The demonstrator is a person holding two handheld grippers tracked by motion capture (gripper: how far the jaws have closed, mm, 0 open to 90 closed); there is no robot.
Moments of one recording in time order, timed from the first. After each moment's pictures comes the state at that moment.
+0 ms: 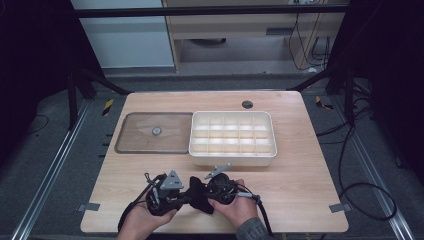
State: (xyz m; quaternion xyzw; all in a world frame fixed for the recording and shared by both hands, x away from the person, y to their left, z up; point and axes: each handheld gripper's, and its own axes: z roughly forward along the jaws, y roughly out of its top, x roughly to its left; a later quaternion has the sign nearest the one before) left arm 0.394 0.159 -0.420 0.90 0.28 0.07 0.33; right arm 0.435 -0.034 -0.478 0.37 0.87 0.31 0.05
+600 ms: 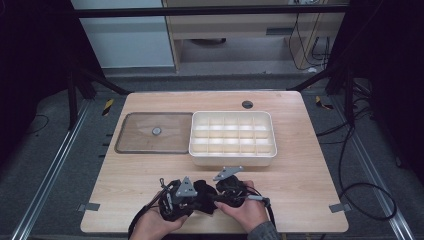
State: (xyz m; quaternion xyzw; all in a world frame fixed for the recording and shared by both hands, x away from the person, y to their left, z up) left arm 0.390 0.133 -0.435 0.91 0.25 0.07 0.31; right arm 0.423 -0.061 -0.466 0.35 0.86 0.35 0.08
